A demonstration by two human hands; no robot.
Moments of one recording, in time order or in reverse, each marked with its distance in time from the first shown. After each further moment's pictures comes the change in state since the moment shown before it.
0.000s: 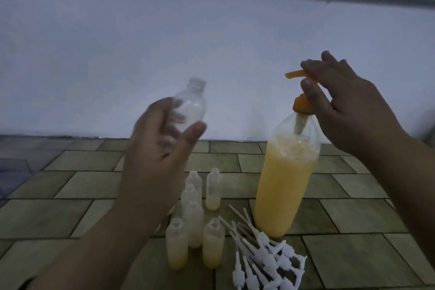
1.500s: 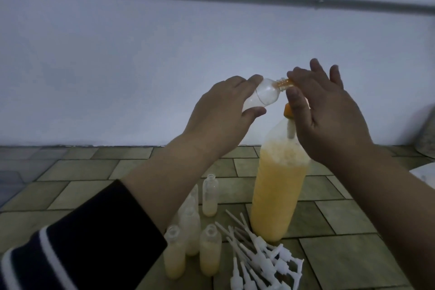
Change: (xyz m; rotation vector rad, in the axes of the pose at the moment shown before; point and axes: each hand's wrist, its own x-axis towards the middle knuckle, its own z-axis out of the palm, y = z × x) left_hand 0.073 0.025 0.071 0.512 -0.373 0.344; right_hand -0.003 -0.011 0.016 -0.032 0.090 0.023
